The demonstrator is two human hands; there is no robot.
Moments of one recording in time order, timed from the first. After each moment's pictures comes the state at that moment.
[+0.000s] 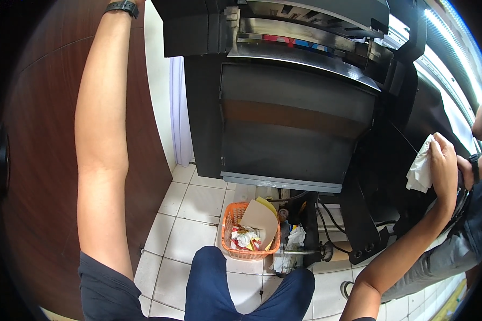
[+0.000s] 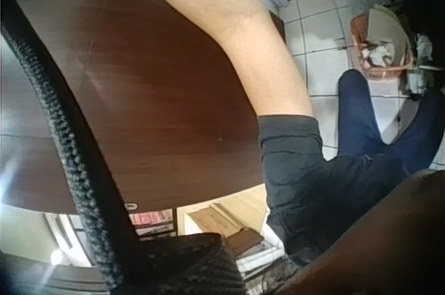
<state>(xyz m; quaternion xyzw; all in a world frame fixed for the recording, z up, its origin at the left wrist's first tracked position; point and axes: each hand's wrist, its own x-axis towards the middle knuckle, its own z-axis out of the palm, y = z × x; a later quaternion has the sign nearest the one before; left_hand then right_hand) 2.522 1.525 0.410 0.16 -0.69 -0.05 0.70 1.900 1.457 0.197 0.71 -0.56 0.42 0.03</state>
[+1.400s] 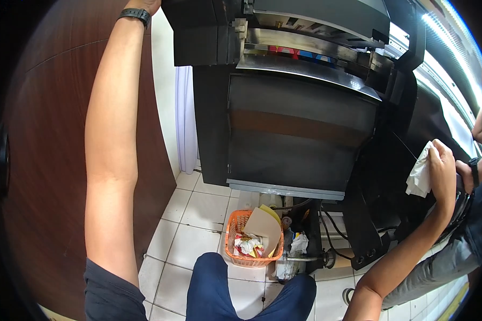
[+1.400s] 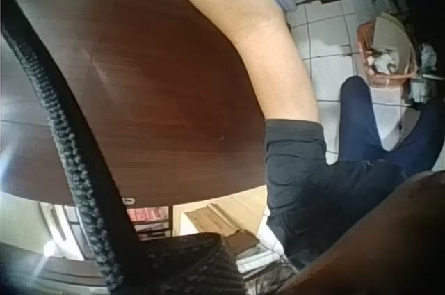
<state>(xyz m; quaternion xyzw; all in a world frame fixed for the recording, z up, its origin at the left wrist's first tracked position) 2.518 1.519 0.411 0.18 -0.67 -0.02 0.72 1.900 1.456 0.195 0.74 -0.51 0.43 0.02</state>
